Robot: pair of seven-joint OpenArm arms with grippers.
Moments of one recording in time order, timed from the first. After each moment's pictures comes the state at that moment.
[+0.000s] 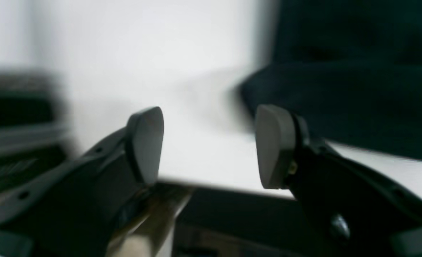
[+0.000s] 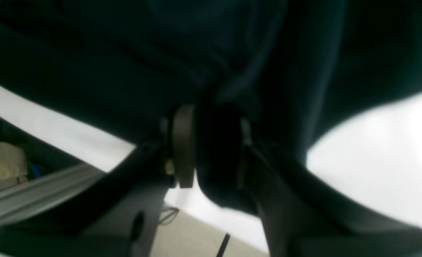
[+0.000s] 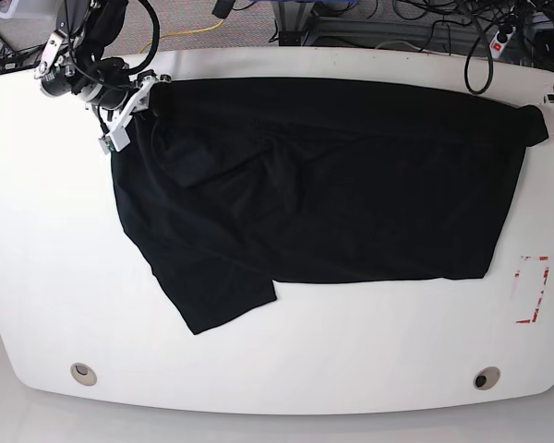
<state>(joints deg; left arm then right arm) 16.7 -21.5 -55.8 102.4 -23.1 -42.7 66.3 -16.9 5.1 33.5 101.9 42.8 40.9 -81.1</state>
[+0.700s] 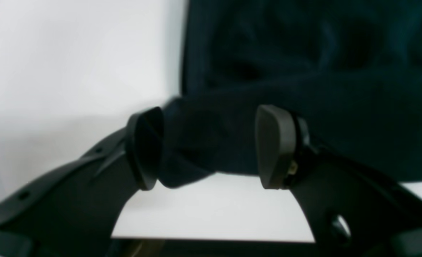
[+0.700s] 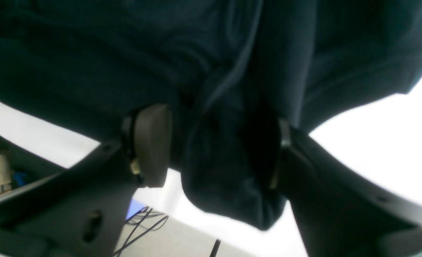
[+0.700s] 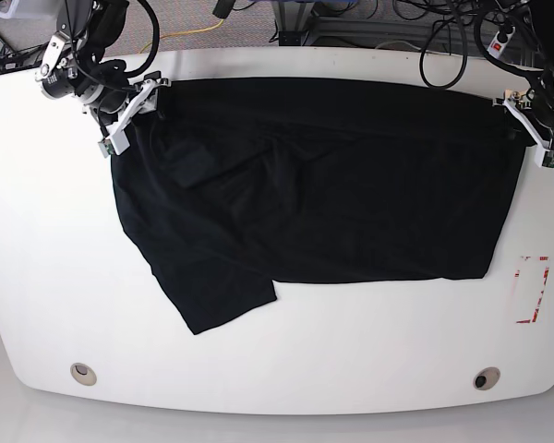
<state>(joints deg) 15.3 -16.3 -42.0 99.7 -13.2 -43.0 56.8 -16.6 4.9 33.0 101.9 38.0 41.0 -76.7</state>
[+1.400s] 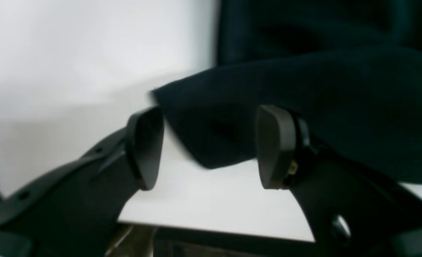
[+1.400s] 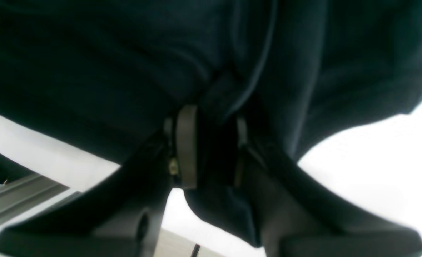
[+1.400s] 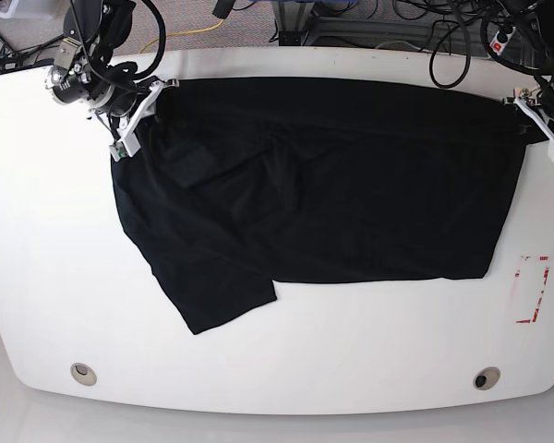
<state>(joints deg) 13.9 -17.4 -46.7 93.3 -12.1 -43.0 55.1 -16.4 4.6 29.1 101.8 30.6 40.9 -73.1</state>
